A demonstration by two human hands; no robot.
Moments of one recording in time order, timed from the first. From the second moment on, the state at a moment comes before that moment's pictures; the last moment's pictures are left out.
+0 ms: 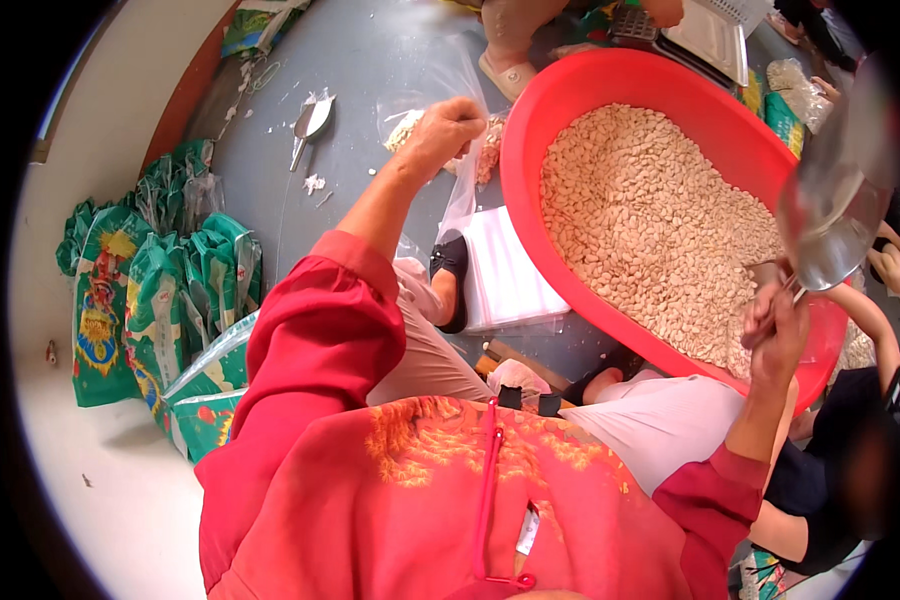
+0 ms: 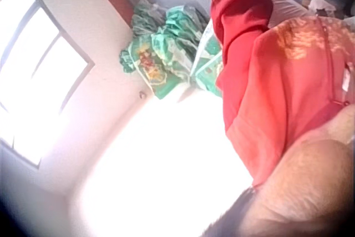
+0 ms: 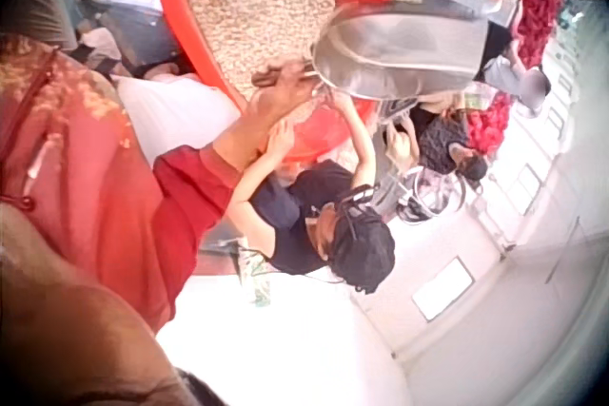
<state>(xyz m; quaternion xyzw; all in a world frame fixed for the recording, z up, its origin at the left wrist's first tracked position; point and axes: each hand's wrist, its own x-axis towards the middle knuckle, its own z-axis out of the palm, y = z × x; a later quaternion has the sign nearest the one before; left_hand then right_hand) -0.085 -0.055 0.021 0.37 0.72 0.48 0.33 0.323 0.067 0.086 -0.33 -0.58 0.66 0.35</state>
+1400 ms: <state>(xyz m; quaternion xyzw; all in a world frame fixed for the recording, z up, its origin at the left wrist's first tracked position) 0.006 -0.001 0.021 0.41 0.62 0.35 0.57 0.203 0.077 0.021 -0.38 -0.43 0.78 0.26</state>
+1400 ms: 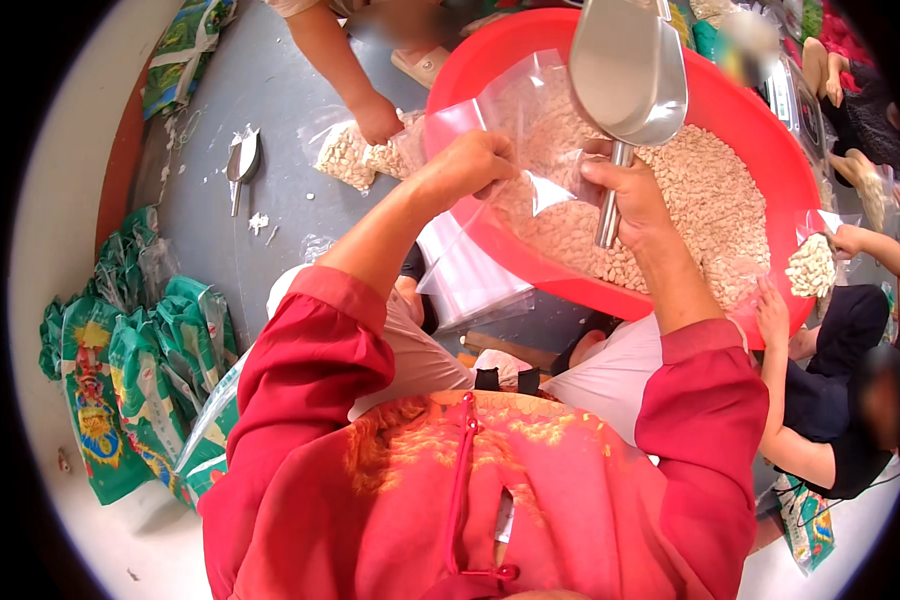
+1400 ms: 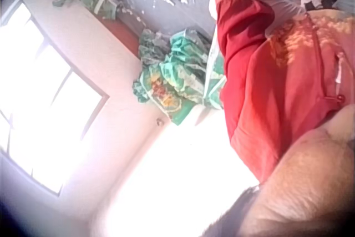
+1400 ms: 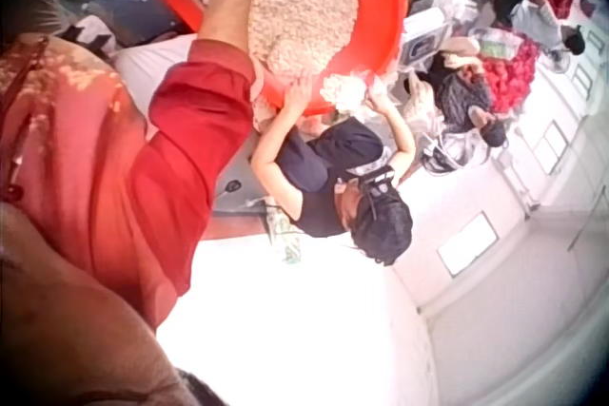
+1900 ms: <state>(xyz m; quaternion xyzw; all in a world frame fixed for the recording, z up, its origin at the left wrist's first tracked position) 0.081 -0.018 0.027 0.39 0.50 0.54 0.55 0.177 0.046 0.036 -0.34 -0.30 0.83 0.32</state>
